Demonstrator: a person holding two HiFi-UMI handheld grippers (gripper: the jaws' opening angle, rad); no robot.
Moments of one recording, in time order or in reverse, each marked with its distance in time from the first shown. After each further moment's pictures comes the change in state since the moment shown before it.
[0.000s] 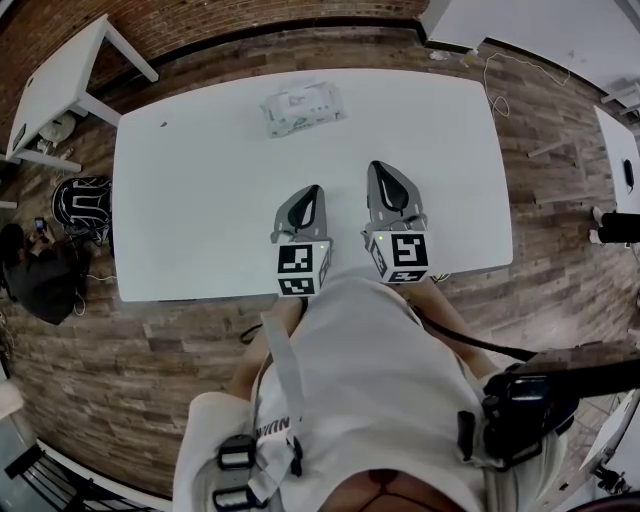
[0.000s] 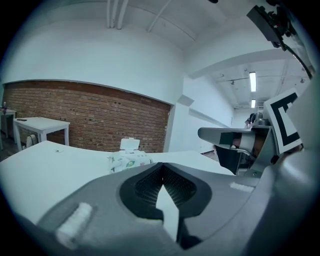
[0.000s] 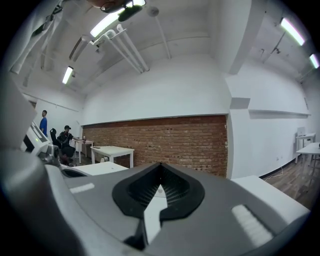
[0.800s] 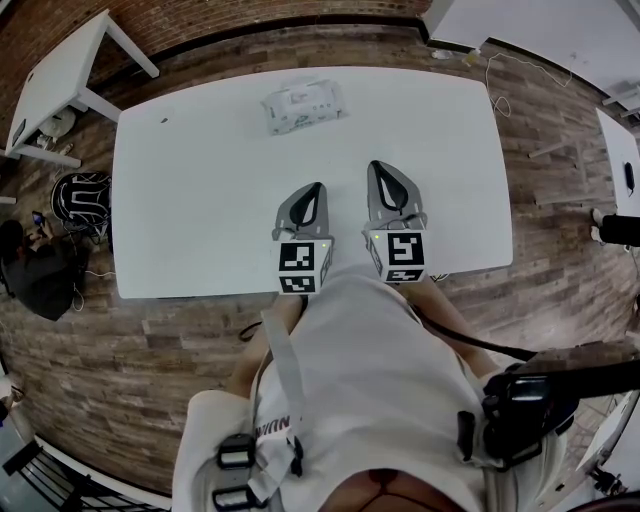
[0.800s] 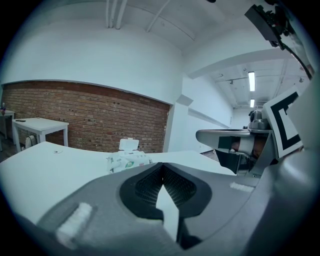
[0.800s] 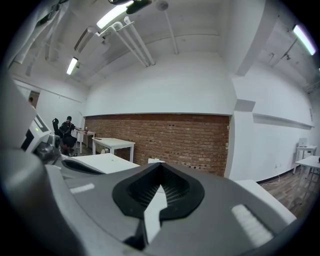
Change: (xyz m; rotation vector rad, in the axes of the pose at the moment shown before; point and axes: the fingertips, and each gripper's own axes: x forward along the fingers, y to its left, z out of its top) left arm 0.004 -0.001 -0.001 0.009 0.007 -0.008; right arm 0.005 0.003 -0.006 -0.079 0.056 0.010
